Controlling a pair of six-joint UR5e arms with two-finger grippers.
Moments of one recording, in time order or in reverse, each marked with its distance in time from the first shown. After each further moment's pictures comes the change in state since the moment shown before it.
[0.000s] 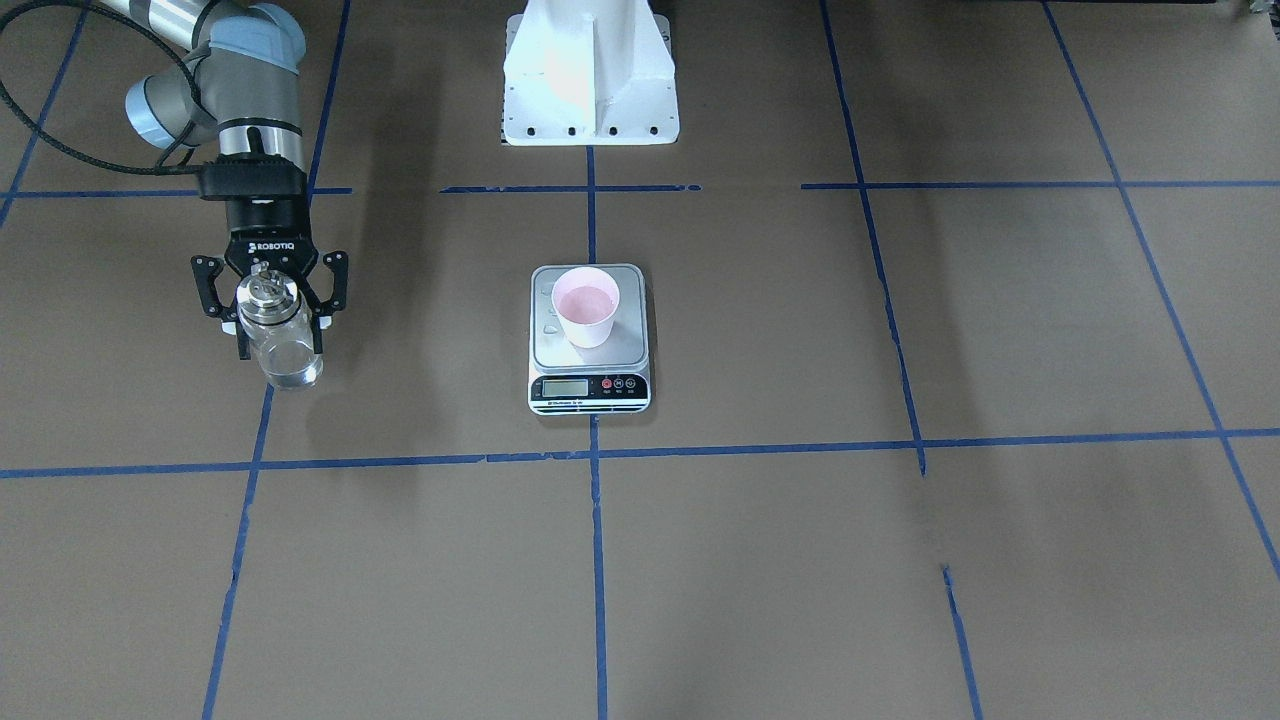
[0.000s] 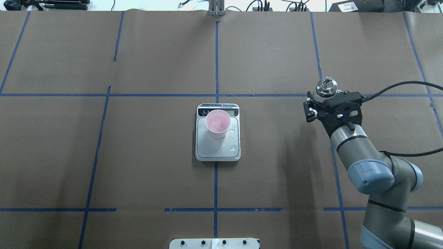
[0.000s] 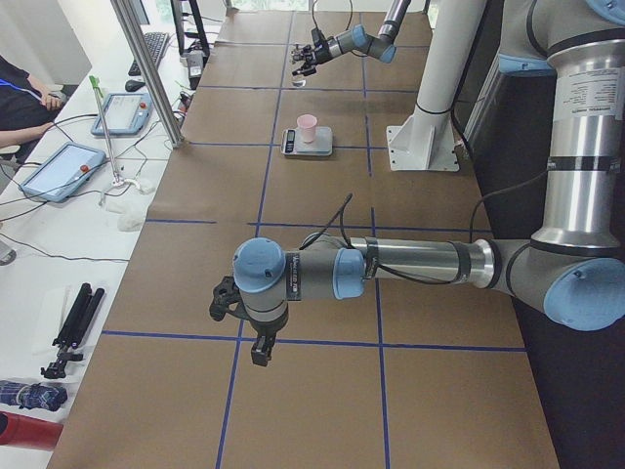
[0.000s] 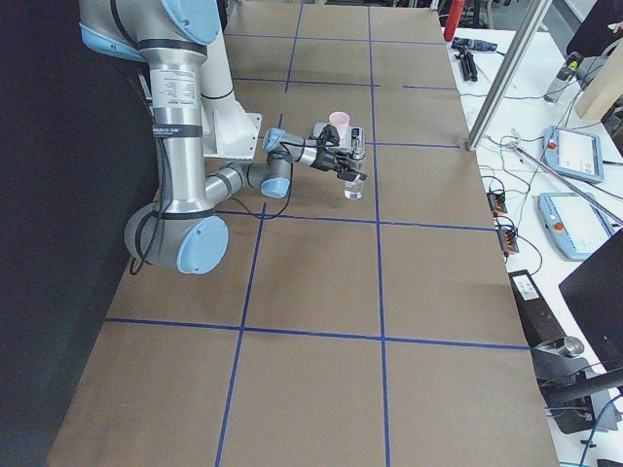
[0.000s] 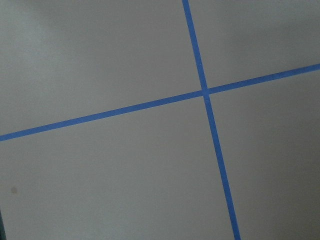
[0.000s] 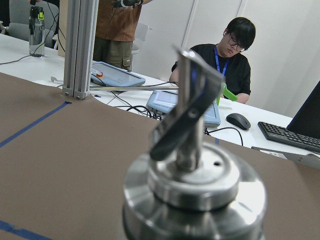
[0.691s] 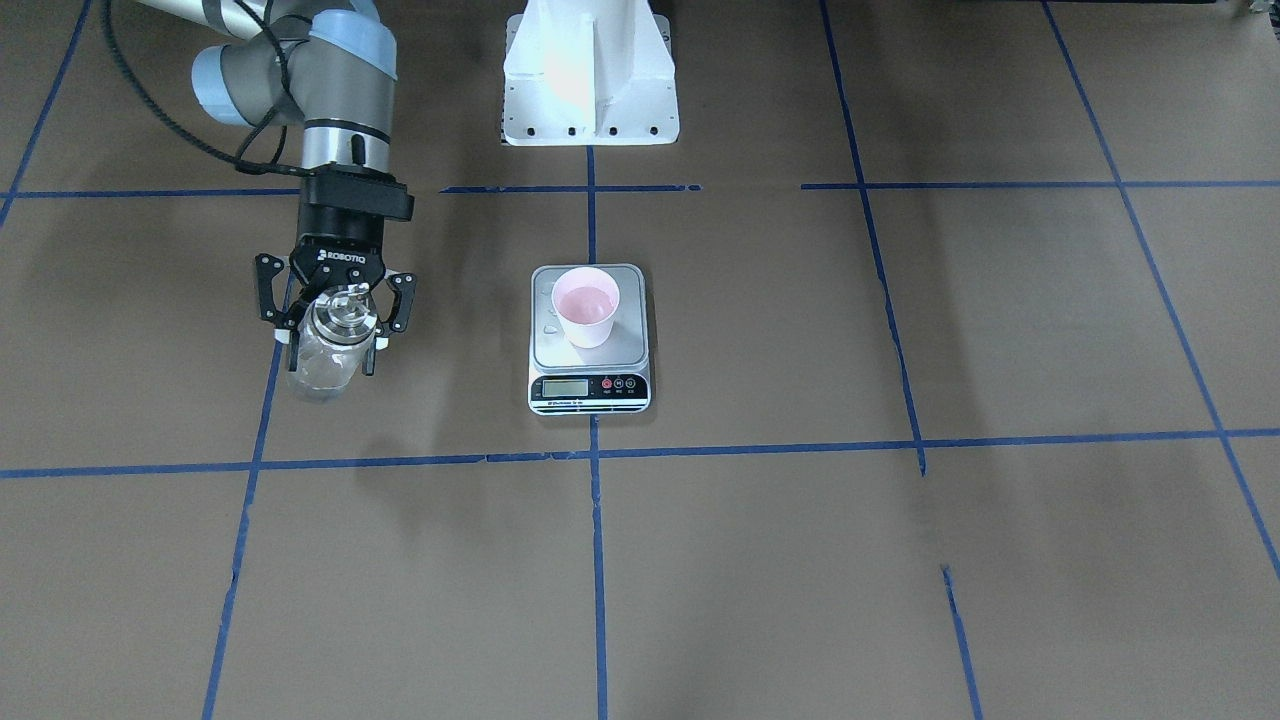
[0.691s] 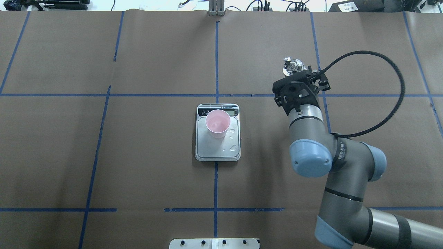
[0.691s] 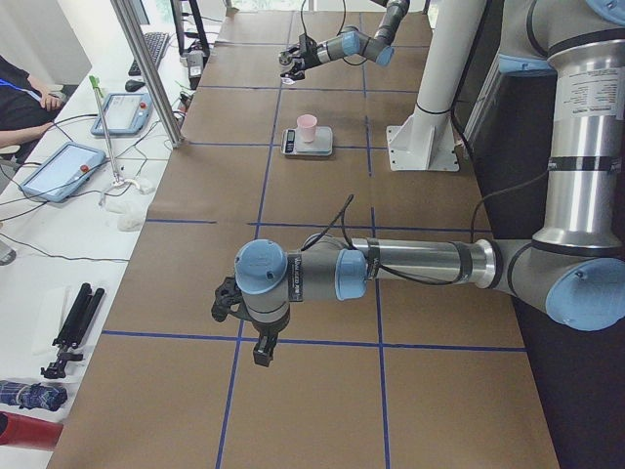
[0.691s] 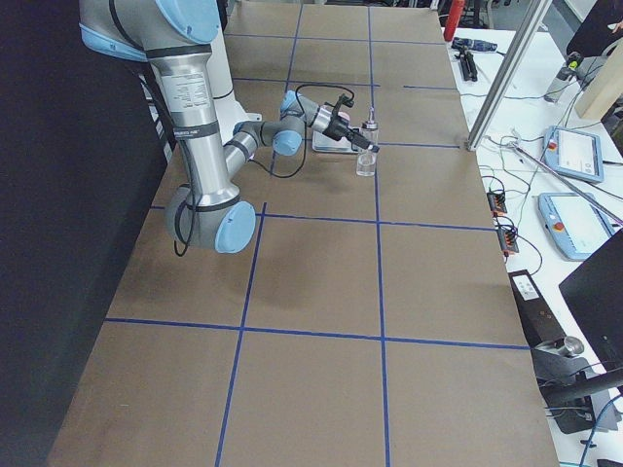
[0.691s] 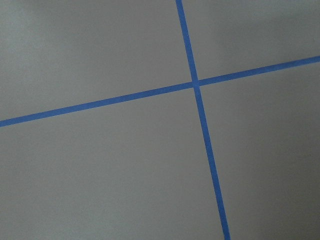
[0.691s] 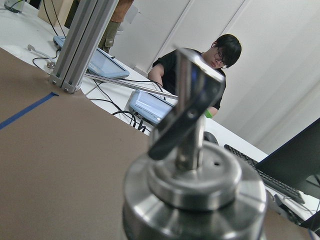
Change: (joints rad) left arm 0.000 0.003 -0.003 0.001 -0.003 0.001; right arm -0.013 0.268 0.042 -0.611 -0.133 -0.050
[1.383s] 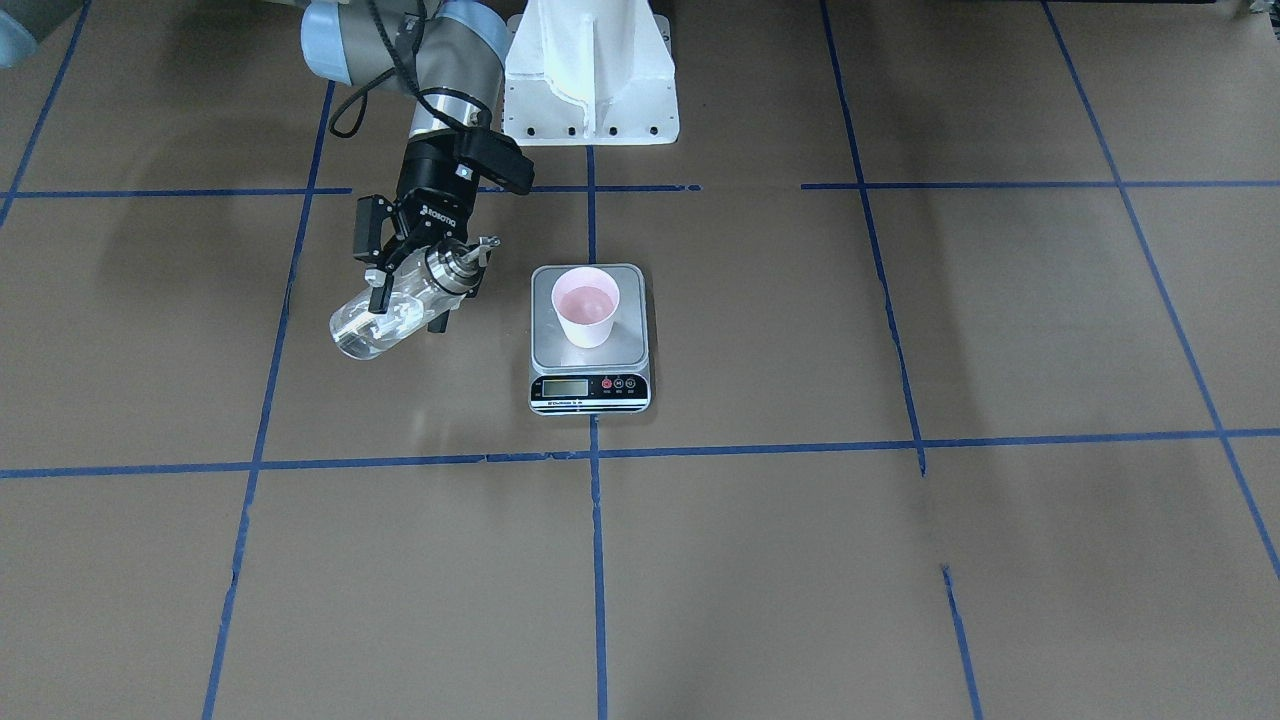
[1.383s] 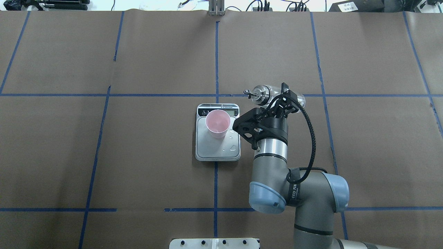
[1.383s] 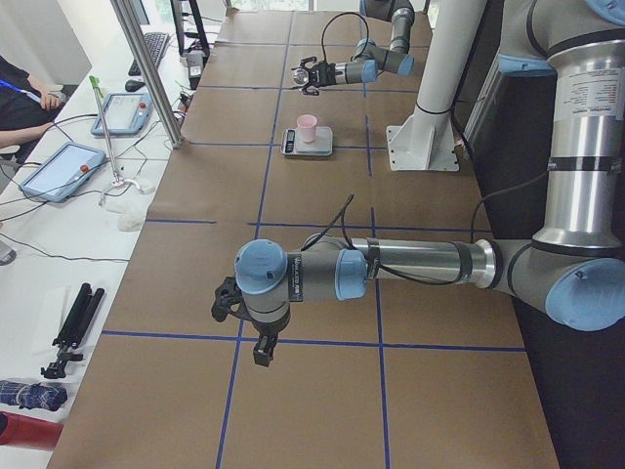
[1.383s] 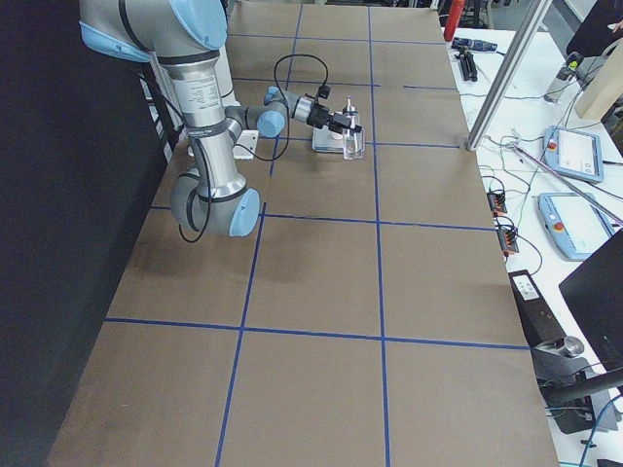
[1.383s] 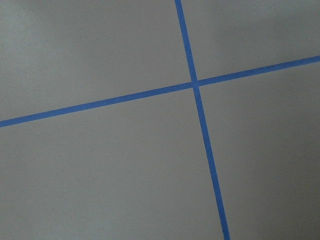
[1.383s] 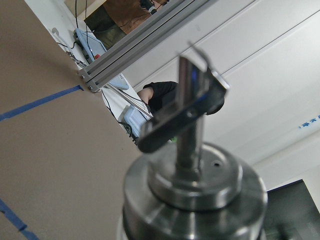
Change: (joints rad) left arm 0.000 0.000 -0.001 0.002 0.000 0.000; right arm -0.167 0.089 -0.053 -0.268 -0.286 -0.072
